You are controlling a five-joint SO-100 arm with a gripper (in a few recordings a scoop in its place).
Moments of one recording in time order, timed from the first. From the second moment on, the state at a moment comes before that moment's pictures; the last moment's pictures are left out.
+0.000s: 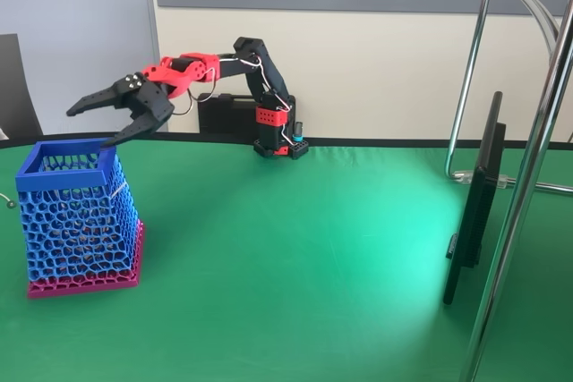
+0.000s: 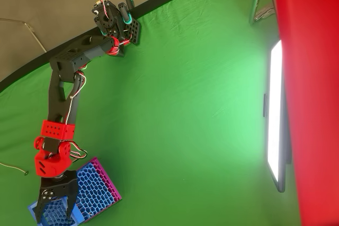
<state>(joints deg) 30.1 59.4 48.8 28.0 48.5</state>
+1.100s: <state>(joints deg) 13.0 133.9 125.3 19.8 18.6</state>
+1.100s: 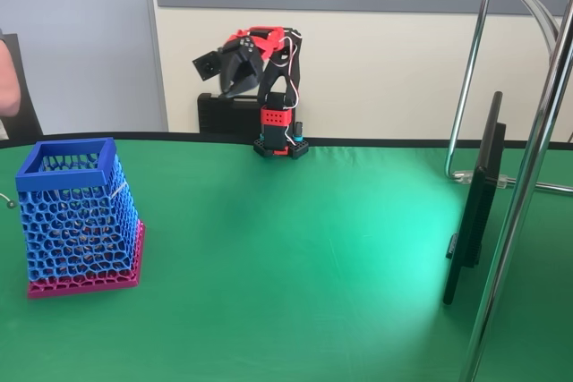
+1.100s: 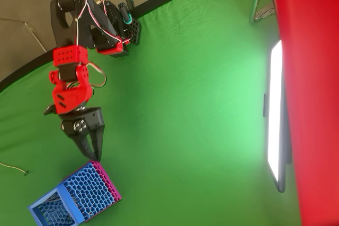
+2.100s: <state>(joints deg) 1.1 190.1 176.2 41.3 -5.5</state>
